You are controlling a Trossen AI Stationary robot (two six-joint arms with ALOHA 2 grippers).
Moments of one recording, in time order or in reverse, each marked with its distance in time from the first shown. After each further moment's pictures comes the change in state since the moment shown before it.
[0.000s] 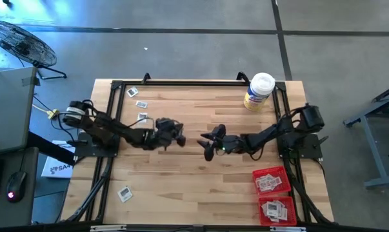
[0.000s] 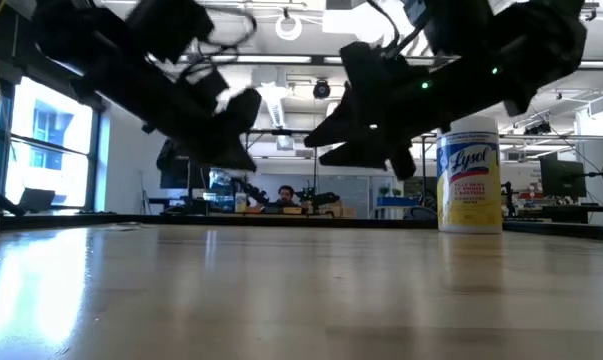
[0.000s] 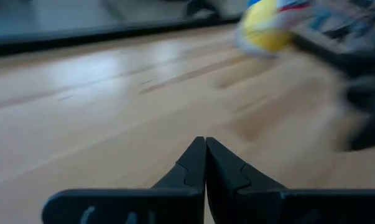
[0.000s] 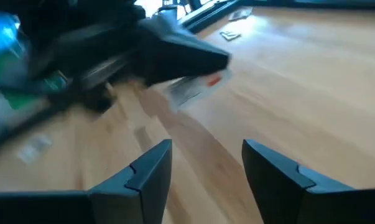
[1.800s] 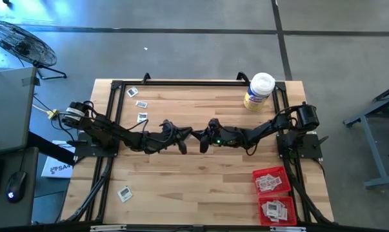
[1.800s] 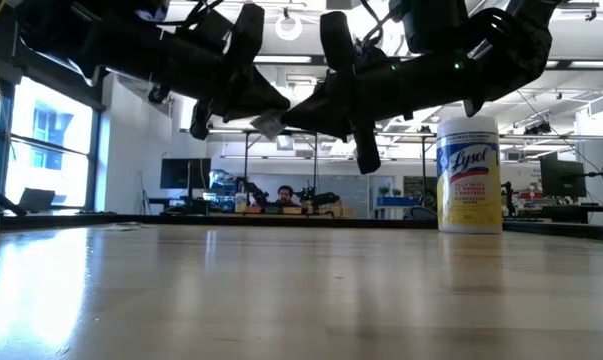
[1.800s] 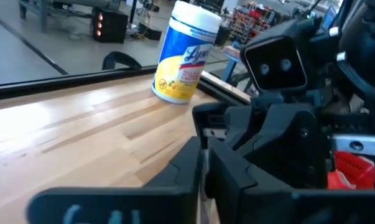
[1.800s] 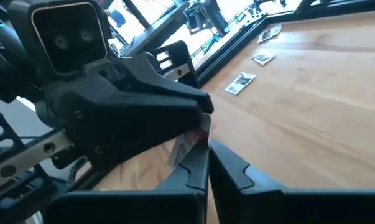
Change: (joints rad) left arm -0.079 0.000 0.003 0.406 0.099 0.239; right arm -0.089 0.044 0.072 0.165 -0.141 0.157
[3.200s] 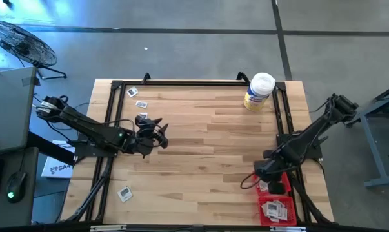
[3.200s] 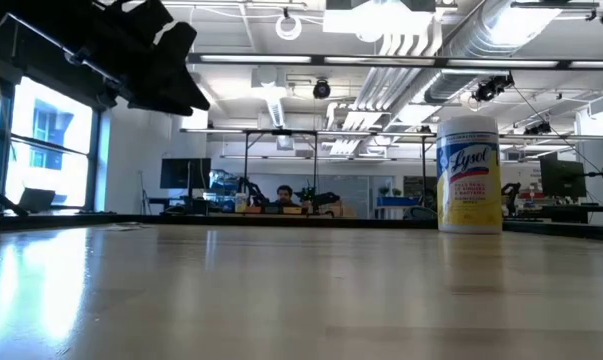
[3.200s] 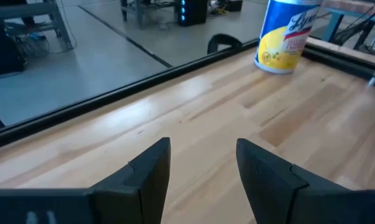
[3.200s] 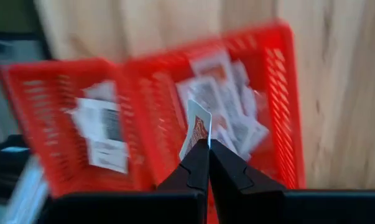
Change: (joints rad) left arm -0.118 -0.429 -0.016 -0.959 -0.367 -0.245; right arm 0.592 -0.570 0.094 -1.877 -0.578 0.042
